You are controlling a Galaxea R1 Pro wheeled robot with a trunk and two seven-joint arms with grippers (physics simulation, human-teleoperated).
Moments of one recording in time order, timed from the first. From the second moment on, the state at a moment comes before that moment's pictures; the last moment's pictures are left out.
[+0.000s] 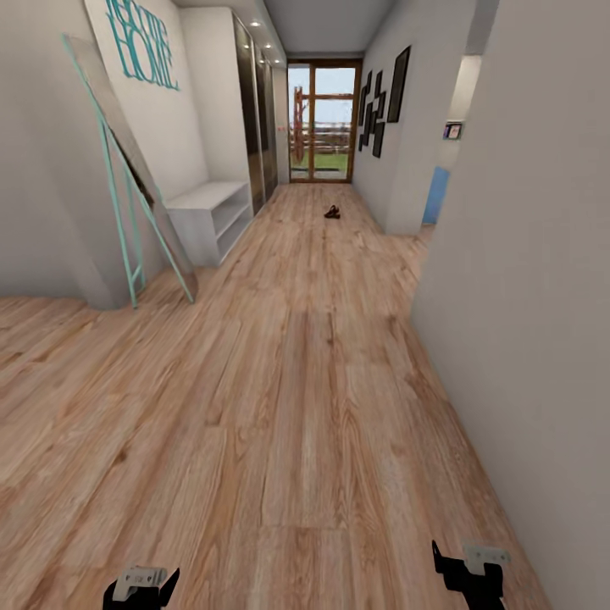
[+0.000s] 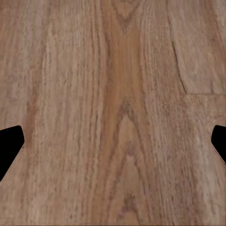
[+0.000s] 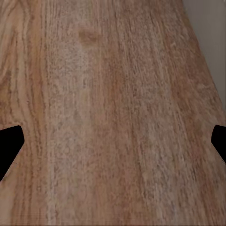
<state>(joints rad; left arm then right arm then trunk) -0.35 0.13 0.72 -0.24 -0.50 -0.48 -0.43 -0.47 -0.13 -0.24 -0.03 0.15 -0.61 -0.03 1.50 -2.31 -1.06</state>
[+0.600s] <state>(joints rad) -0.35 0.13 0.72 -0.24 -0.50 -0.48 -0.43 -0.47 -0.13 -0.24 -0.03 0.16 -0.61 -0.03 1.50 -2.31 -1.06</state>
